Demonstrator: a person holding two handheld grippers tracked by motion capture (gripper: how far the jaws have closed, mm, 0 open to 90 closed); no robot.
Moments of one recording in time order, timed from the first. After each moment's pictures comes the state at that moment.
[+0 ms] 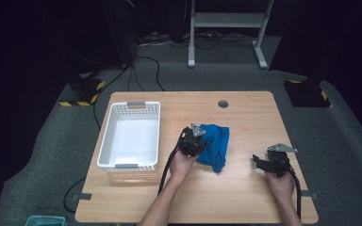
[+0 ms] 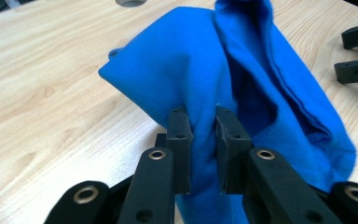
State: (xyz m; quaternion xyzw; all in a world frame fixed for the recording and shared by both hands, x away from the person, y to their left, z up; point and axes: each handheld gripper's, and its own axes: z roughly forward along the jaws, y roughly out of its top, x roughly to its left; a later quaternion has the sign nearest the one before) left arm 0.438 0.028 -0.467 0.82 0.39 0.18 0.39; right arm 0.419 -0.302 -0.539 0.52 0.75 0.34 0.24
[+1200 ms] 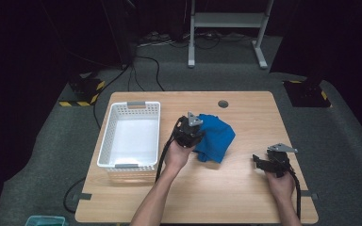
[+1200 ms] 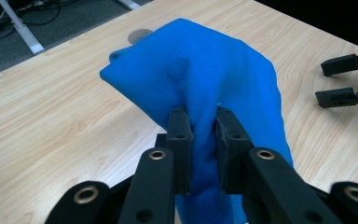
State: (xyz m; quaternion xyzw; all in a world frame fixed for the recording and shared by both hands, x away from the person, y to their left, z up) left arm 0.442 0.043 -0.420 0.82 0.37 0.19 0.40; right arm 0.419 -0.302 -0.539 0.52 0.75 0.34 0.24
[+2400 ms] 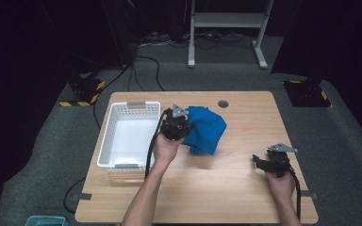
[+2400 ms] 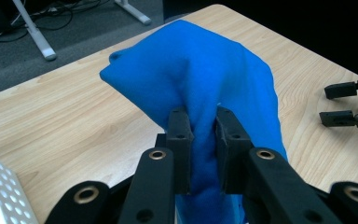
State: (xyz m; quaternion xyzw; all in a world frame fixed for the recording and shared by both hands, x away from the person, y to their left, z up) left arm 0.447 0.082 -0.395 0.79 0.39 0.19 0.43; right arm 0.419 -0.302 -0.539 0.52 0.75 0.34 0.24
